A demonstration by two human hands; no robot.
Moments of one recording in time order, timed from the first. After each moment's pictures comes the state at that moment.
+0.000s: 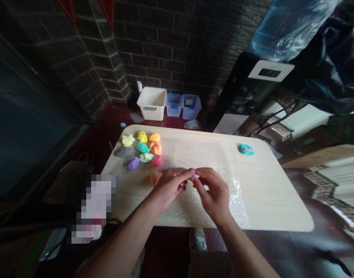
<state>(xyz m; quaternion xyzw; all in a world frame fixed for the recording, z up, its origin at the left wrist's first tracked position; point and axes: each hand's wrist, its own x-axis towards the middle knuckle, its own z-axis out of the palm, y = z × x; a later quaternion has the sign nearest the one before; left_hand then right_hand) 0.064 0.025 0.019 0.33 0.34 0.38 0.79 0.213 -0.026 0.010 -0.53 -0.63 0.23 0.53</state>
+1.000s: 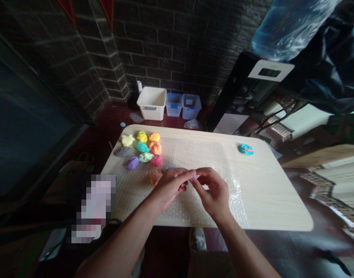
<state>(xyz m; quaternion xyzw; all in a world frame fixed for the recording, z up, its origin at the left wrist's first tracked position) 0.065 0.025 0.013 0.36 0.35 0.37 0.78 0.214 -0.025 0.008 -0.53 -0.61 0.26 0.53</state>
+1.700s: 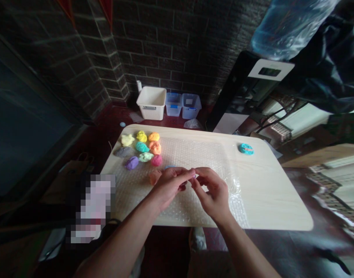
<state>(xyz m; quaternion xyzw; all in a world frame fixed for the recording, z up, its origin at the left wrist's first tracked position) 0.065 0.025 0.011 0.36 0.35 0.37 0.78 0.214 -0.026 0.012 -0.52 -0.63 0.27 0.52</state>
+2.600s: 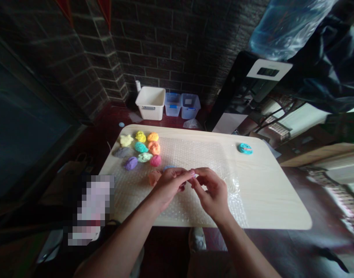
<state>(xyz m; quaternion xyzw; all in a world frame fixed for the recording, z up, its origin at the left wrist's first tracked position) 0.065 0.025 0.010 0.38 0.38 0.36 0.76 0.215 -0.026 0.007 -0.53 -0.61 0.29 0.52</state>
